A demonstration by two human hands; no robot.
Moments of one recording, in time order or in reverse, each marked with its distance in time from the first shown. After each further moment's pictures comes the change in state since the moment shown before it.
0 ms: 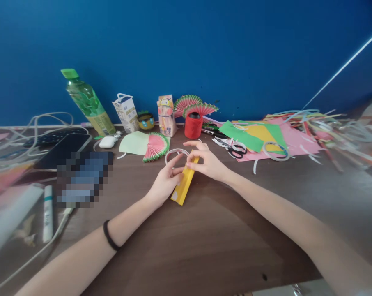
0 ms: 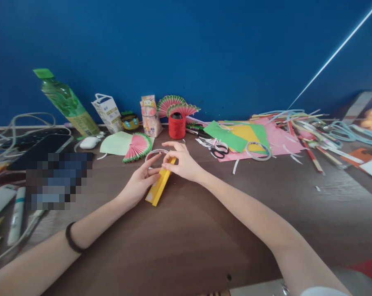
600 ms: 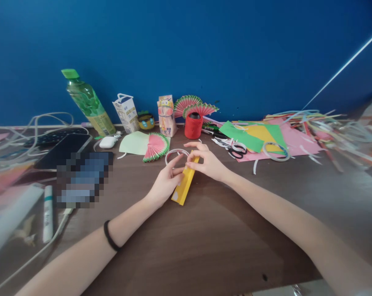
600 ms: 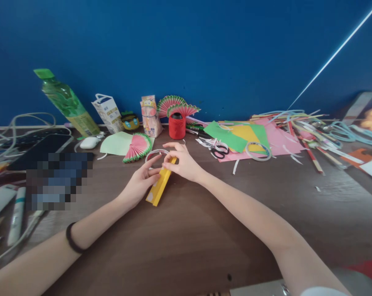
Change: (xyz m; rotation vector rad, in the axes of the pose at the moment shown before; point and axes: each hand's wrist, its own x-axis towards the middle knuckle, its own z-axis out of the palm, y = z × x) left_hand -0.001 0.000 0.001 0.060 0.016 0.020; right_hand 0.000 0.002 0.002 0.007 0.005 0.026
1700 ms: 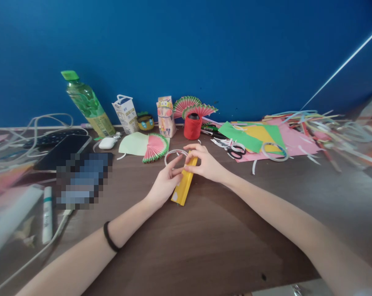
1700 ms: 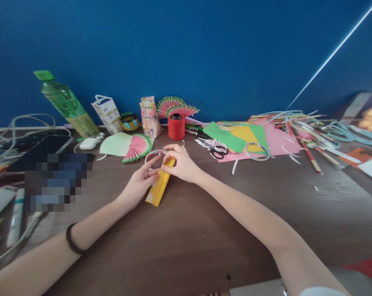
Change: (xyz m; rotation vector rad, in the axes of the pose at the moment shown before) left_hand 0.000 -0.002 -0.001 0.040 0.013 0.002; right_hand 0.000 -0.001 0.002 -0.019 -0.012 0.033
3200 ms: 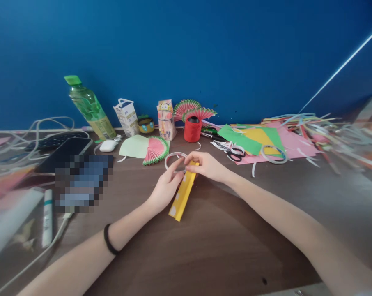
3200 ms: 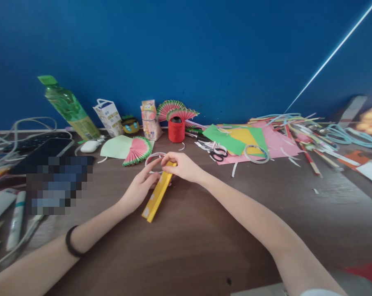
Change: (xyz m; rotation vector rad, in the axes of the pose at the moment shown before) left_hand -0.004 0.005 -0.001 0.349 0.027 0.106; right_hand 0.003 -0.006 -0.004 0.456 -0.177 0.204
